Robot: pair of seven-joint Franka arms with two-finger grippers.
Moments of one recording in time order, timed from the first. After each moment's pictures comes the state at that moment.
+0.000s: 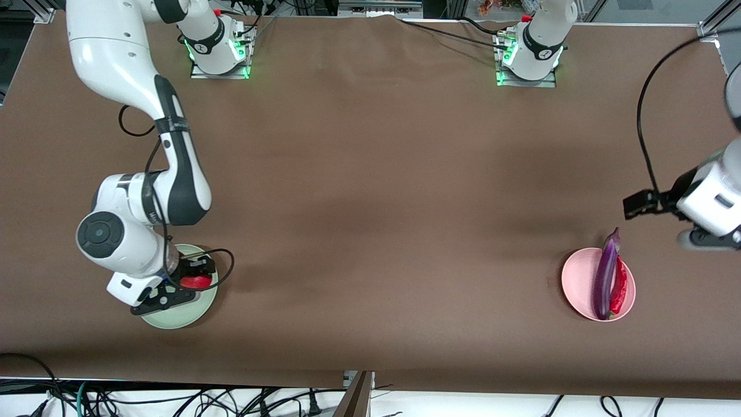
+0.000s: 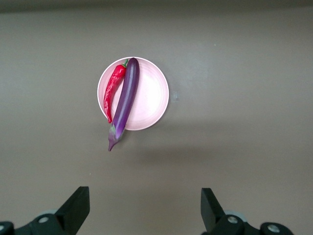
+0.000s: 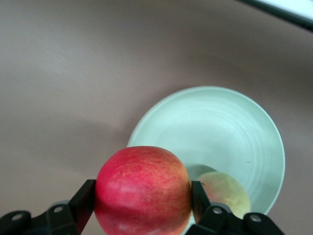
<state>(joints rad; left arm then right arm) 0.34 0.35 -0.48 -1.25 0.24 1.54 -0.13 0.28 0.79 -0.22 -1.27 0.08 2.09 -0.22</state>
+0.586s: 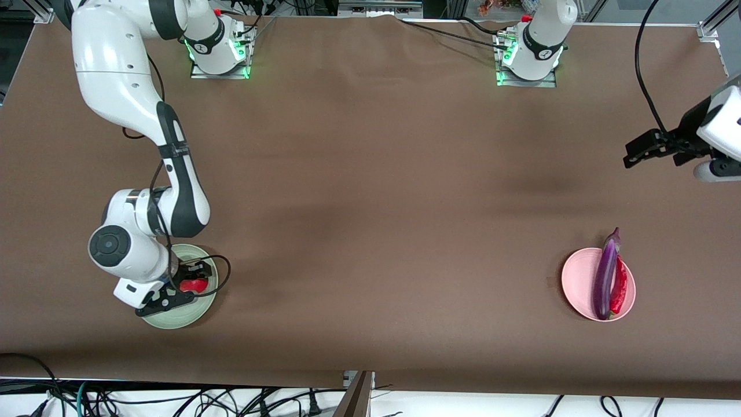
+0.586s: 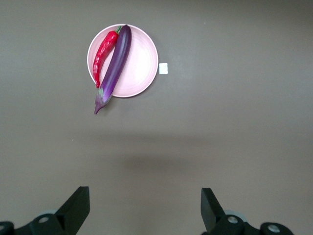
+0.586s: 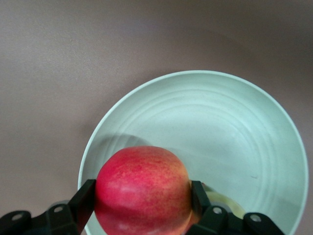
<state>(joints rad) 0.00 0.03 -0.01 -1.62 -0.01 1.62 -0.10 0.25 0.87 -0.20 -1.31 0.08 2.24 -0.25</state>
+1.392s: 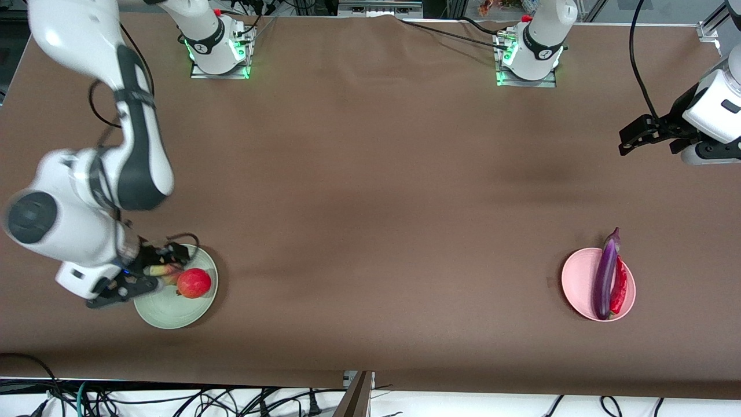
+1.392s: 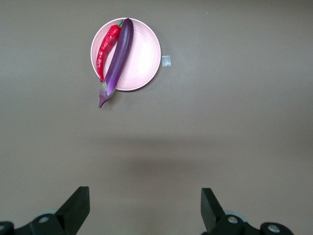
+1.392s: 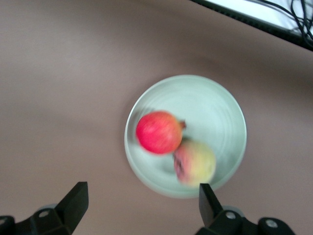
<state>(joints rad) -0.02 -0.02 -0.01 -1.67 0.03 1.62 -0.09 0.25 0.61 -0.20 -1.23 0.08 1.85 -0.25</state>
